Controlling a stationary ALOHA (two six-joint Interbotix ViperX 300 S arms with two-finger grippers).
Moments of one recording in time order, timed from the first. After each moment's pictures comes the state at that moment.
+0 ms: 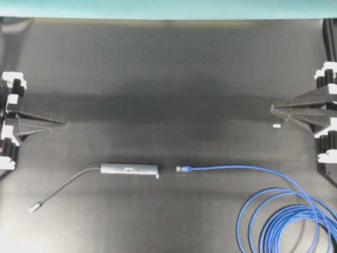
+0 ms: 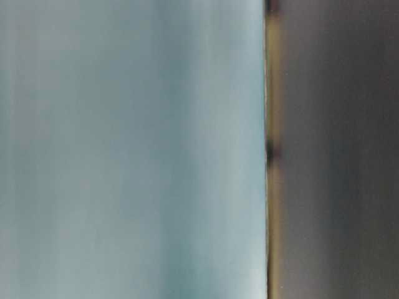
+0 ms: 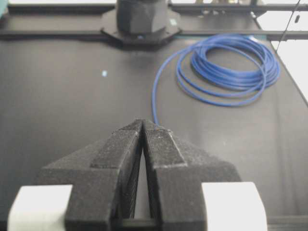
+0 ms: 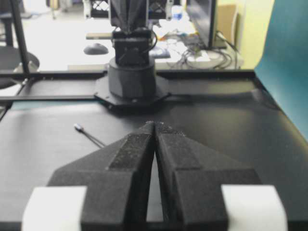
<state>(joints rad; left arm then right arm) 0.00 -0.96 1.17 0.00 -0.29 0.00 0.01 -0.96 1.17 0.00 -0.29 0.01</state>
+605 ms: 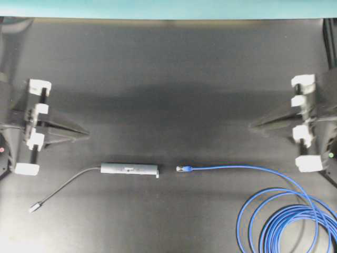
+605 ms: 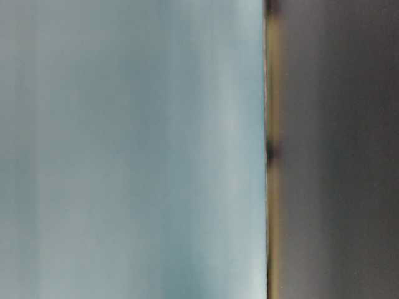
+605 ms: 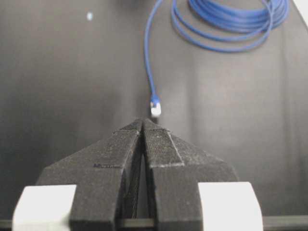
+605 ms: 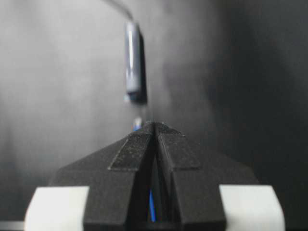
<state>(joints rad) -0.03 -0.75 1.06 0.04 -0.18 -0.02 0.06 -0.73 0.98 0.05 0.23 0.12</state>
